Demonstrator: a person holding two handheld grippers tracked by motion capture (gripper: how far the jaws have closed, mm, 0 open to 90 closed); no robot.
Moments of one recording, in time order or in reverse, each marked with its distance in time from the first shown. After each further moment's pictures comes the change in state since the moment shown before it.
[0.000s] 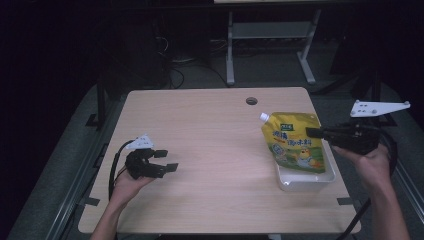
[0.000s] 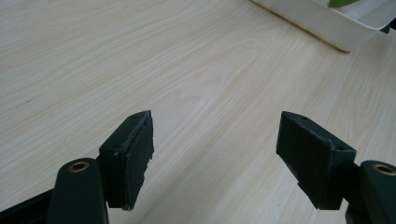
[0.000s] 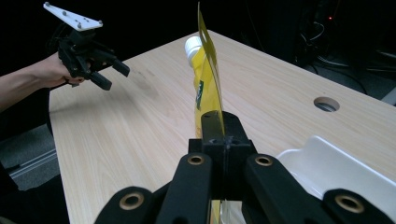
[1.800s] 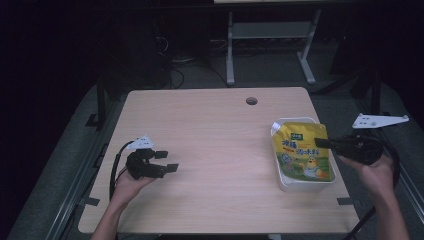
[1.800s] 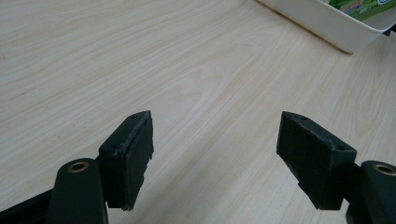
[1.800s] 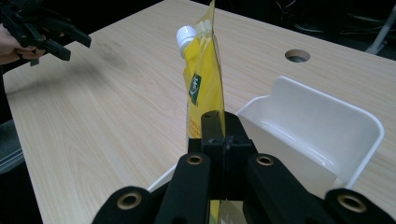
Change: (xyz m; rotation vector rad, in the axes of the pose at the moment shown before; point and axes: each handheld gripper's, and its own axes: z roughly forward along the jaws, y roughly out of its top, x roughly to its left) left arm 0.003 -0.004 0.004 0.001 -0.006 -0.027; right arm -0.022 -0.045 -0.003 0.080 -0.093 0.071
